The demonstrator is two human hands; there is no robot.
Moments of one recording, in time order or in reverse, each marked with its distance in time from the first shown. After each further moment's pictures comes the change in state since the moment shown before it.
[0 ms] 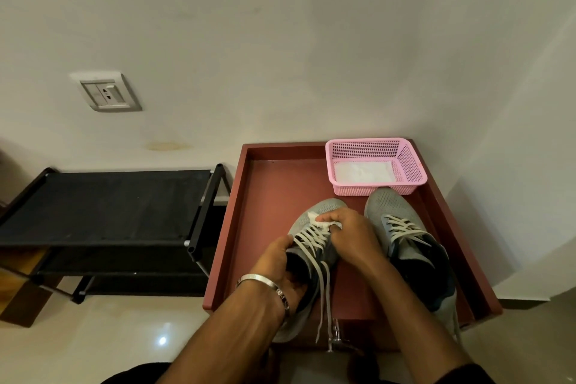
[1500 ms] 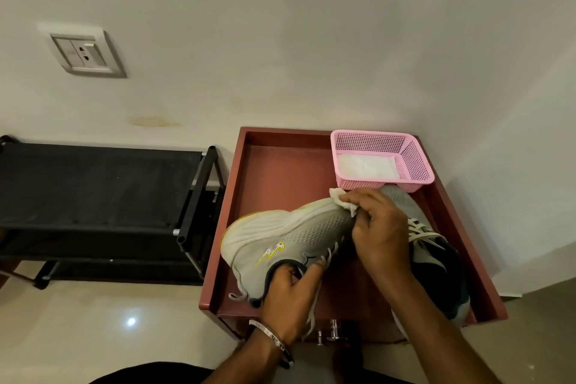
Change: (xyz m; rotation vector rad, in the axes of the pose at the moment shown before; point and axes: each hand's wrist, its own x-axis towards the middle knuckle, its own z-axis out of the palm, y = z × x) left_hand 0.047 -0.037 -0.044 0.546 -0.017 0.614; right_hand -0.008 -0.007 -0.004 -0.092 0.472 -0.274
